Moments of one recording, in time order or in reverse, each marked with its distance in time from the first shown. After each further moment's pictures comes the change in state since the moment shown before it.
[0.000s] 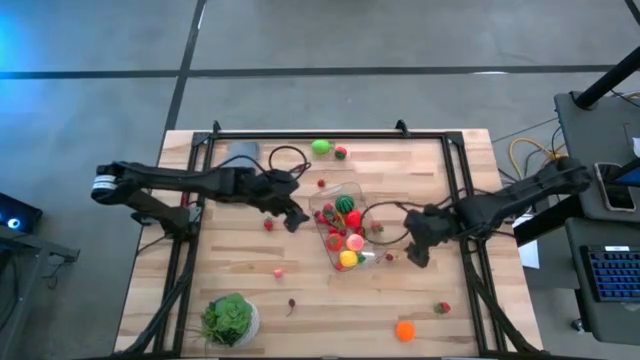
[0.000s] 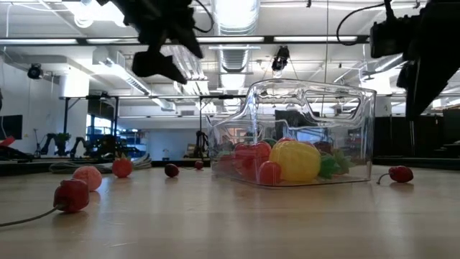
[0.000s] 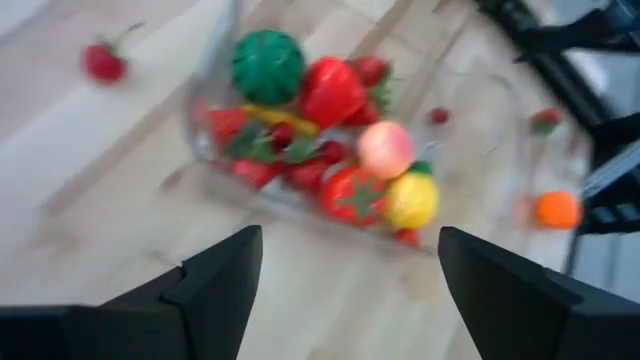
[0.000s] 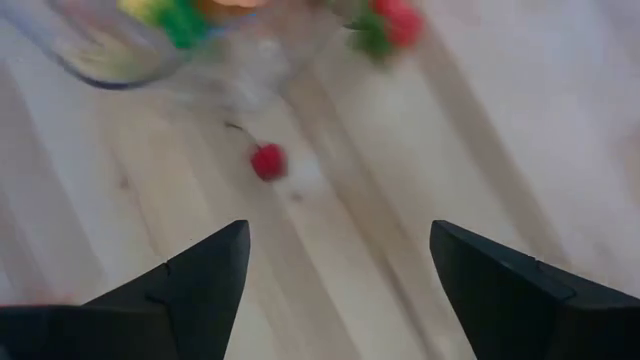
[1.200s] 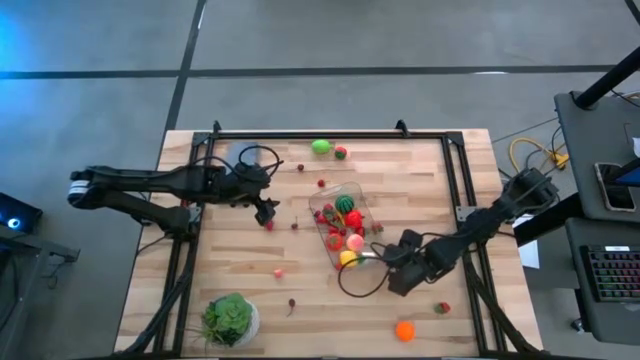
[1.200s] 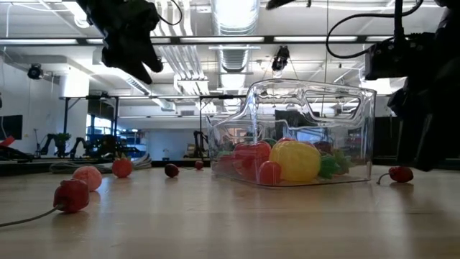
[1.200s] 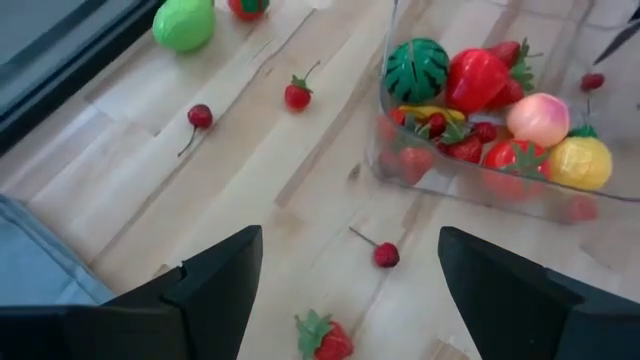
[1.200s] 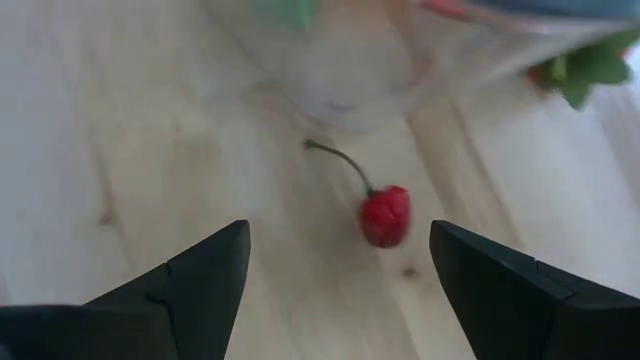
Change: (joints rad) left arm 0.000 -0.252 -0.125 -0.208 -0.293 0.247; right arm 0.233 0.495 0.073 0.282 0.205 0.063
